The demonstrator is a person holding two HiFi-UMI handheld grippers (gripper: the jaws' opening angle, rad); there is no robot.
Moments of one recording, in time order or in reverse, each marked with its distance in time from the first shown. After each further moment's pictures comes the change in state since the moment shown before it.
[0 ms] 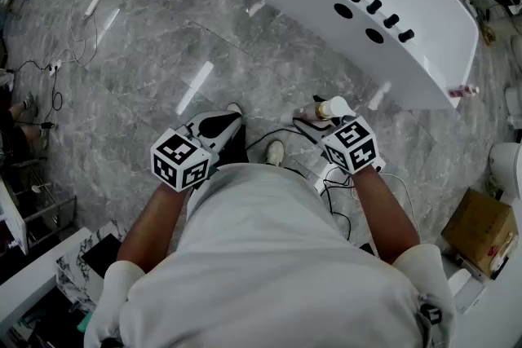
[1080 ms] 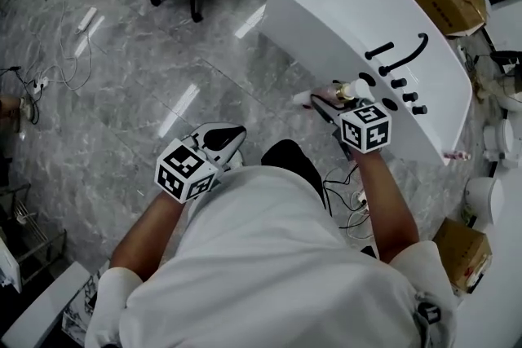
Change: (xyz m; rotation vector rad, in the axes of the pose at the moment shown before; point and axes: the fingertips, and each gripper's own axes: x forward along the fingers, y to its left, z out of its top) left arm -0.078 0.288 0.089 0.022 -0.057 -0.061; right arm 0.221 -0.112 0.261 0.057 -0.011 -0.196
